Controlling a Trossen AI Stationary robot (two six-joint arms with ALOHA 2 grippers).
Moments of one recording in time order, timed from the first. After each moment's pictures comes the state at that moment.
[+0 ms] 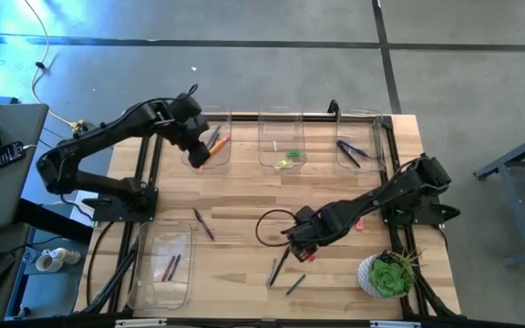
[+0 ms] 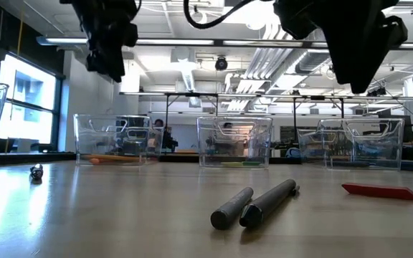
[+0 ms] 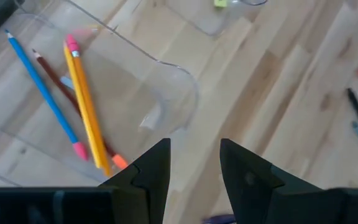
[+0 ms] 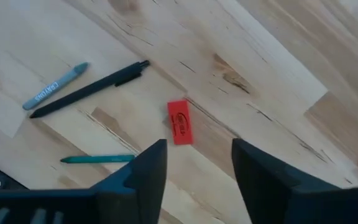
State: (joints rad) left arm 0.73 1.23 1.14 -1.05 0.23 -0.07; right arm 0.41 1.77 1.43 -1.09 0.01 1.27
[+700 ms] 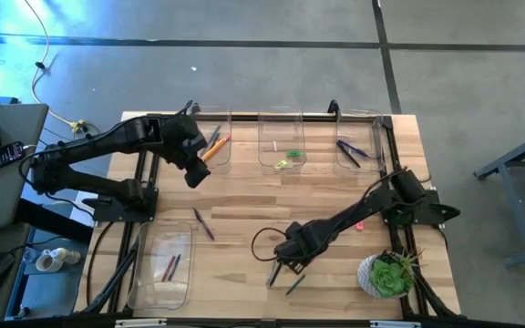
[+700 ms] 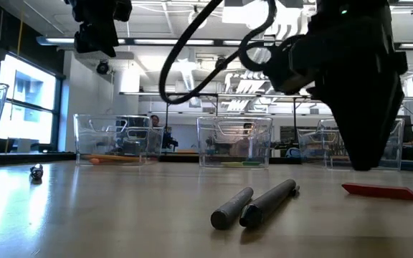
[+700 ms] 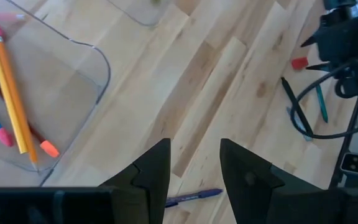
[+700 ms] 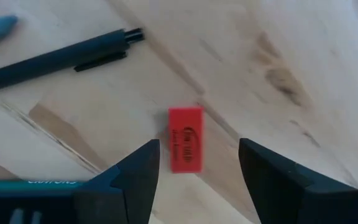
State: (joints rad) left arm 0.44 1.11 1.14 -1.05 0.19 -0.36; right arm 0.43 2.00 1.42 -1.00 -0.04 1.17
